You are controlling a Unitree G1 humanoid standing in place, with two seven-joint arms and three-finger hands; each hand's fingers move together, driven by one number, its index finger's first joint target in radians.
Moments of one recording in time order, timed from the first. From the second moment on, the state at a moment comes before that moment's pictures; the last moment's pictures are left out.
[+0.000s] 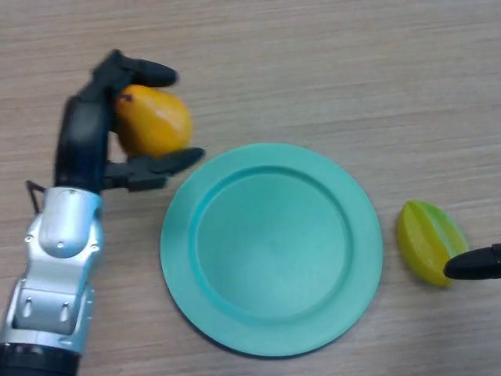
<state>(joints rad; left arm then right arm) -0.37 0.20 0.00 0.12 0.00 0.02 0.01 0.02 -0.26 -0.29 -0.77 0.09 0.60 0.26</state>
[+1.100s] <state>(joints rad) -0.34 0.18 -0.36 0.27 0.23 -0.01 0.03 0.04 -0.26 -0.32 -0.78 0.09 0.61 0.27</state>
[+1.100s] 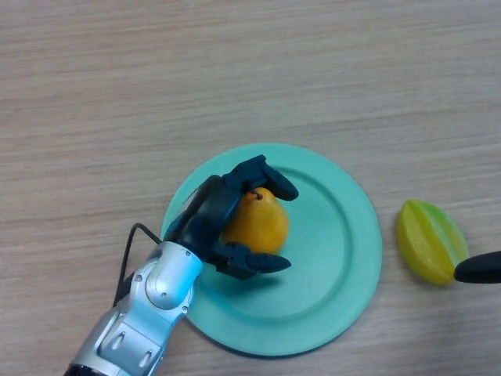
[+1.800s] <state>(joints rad) -0.22 0.21 -0.01 -0.31 -0.20 0.27 -0.20 0.03 -0.26 -0.25 -0.76 -0.01 0.60 0.26</state>
